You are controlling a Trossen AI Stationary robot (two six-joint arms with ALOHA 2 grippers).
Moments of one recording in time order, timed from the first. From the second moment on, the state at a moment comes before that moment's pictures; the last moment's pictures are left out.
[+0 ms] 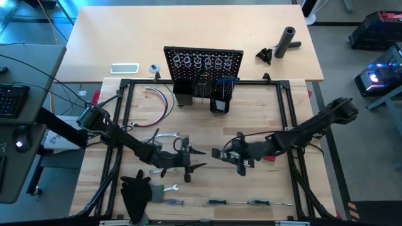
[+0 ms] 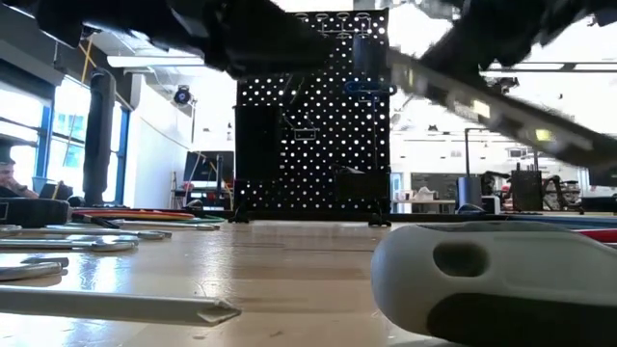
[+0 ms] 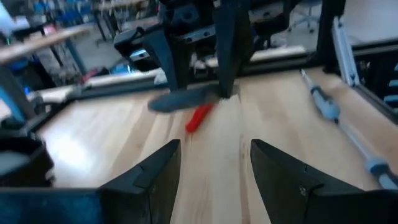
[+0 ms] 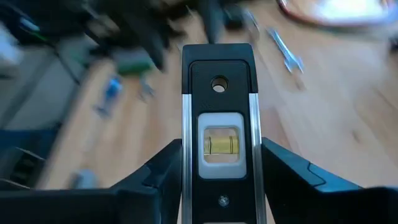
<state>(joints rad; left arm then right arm) -0.45 1.72 0.76 0.75 -0.55 0.08 0.41 1.32 0.66 0.15 0.31 0.37</state>
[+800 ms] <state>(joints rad) -0.37 1.72 0.78 1.22 -0.12 0.33 0.43 1.27 0.66 0.54 -0.04 0.15</state>
